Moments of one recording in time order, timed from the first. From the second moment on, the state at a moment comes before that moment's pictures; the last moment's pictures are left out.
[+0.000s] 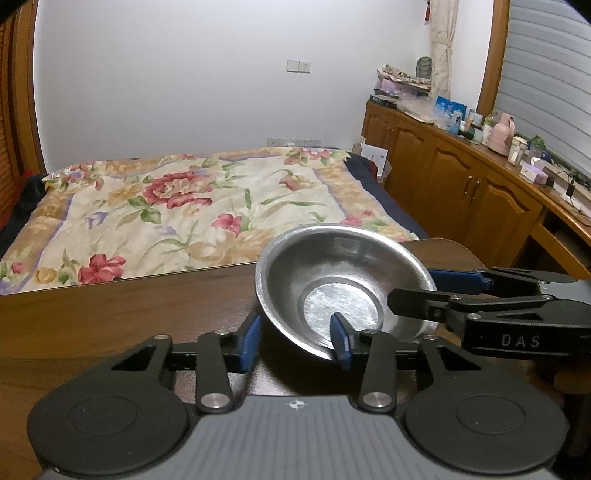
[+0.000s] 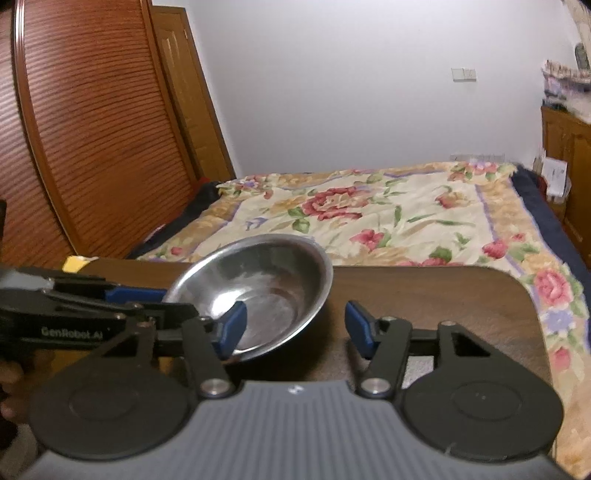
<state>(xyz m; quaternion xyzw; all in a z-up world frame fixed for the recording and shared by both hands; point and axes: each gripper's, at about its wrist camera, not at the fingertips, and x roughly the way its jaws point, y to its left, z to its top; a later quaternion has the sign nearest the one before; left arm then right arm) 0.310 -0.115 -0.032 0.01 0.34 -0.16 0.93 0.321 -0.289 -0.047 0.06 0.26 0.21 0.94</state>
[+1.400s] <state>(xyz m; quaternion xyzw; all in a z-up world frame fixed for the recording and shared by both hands) 0.294 -0.113 -0.013 0.01 0.32 -0.18 0.93 0.314 -0.296 -0.034 0.08 0.27 0.21 0.94</state>
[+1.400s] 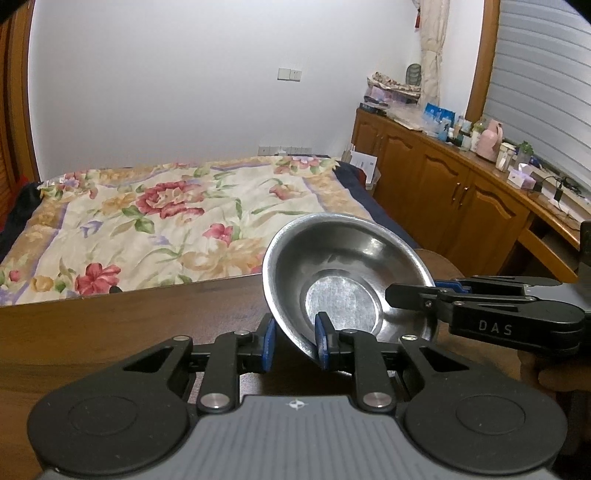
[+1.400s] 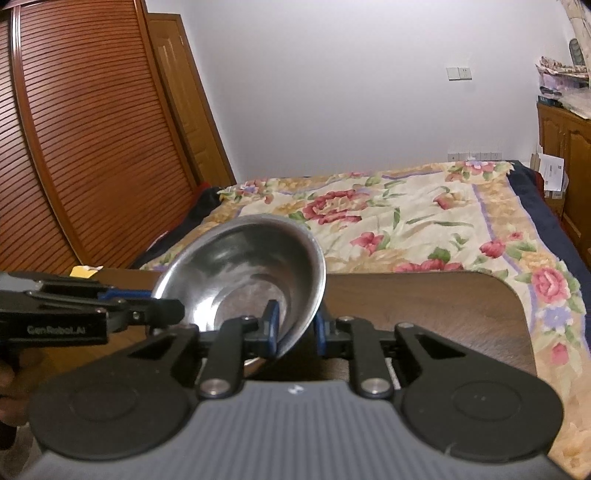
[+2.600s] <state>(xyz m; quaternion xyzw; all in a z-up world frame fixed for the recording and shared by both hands) 0.188 -0.106 0.051 0.02 0.26 -0.24 0.94 0.224 -0.308 0.020 0.05 0.24 0.19 0.95</state>
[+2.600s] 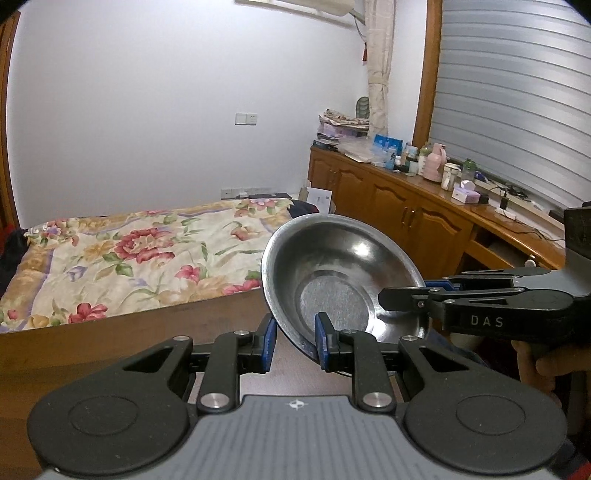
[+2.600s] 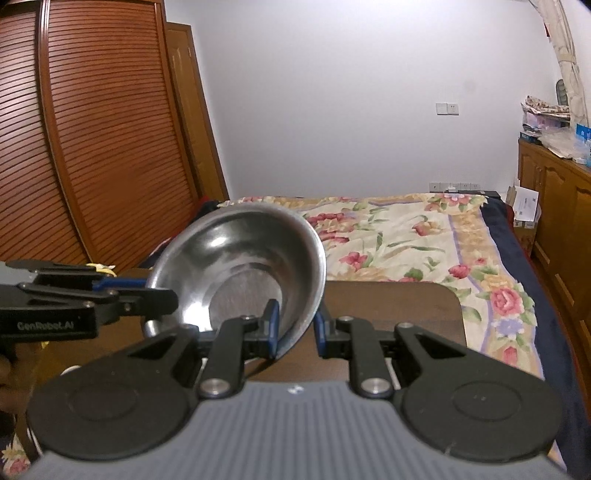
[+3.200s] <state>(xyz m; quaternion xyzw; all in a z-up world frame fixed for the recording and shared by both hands) 0.126 -0.096 0.034 0.02 0.28 -0.26 0.92 0.167 -0.304 -0.001 0.07 0.25 0.19 0.95</state>
